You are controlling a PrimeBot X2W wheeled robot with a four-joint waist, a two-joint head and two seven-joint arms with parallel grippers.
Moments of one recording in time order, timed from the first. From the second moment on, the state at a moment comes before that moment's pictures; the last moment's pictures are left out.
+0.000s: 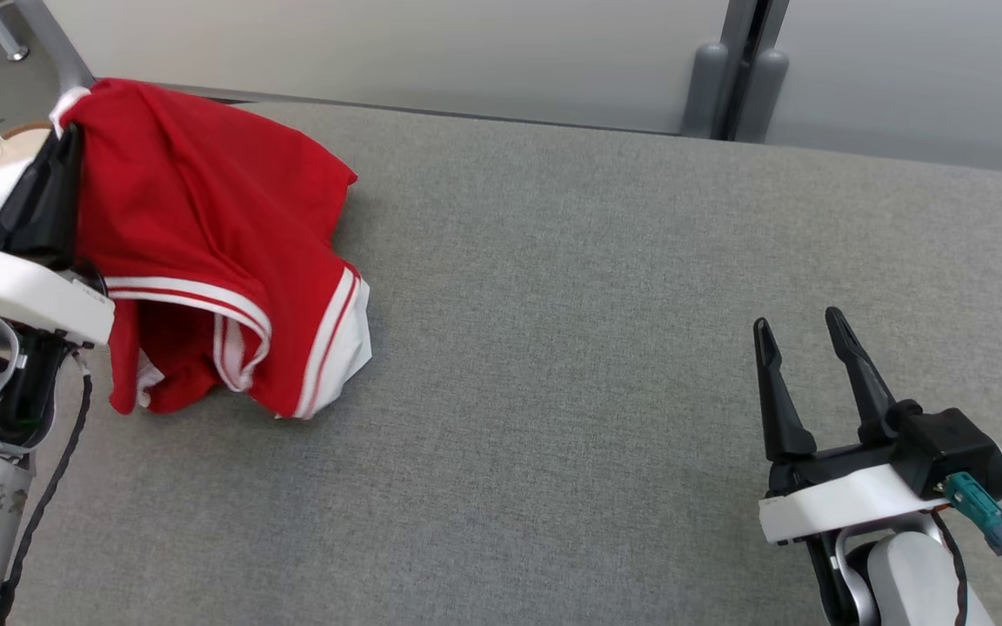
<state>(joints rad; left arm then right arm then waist) -0.63 0.50 -0.33 0.47 -0.86 -0.12 -0.10 -0.21 -0.05 0.13 0.24 0.13 0.13 -0.26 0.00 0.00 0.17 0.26</state>
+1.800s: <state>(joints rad) -0.87 0.15 -0.55 0.22 -0.87 0.06 0.05 -0.21 -0.05 0.13 0.17 0.28 0.13 -0.26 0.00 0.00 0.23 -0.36</state>
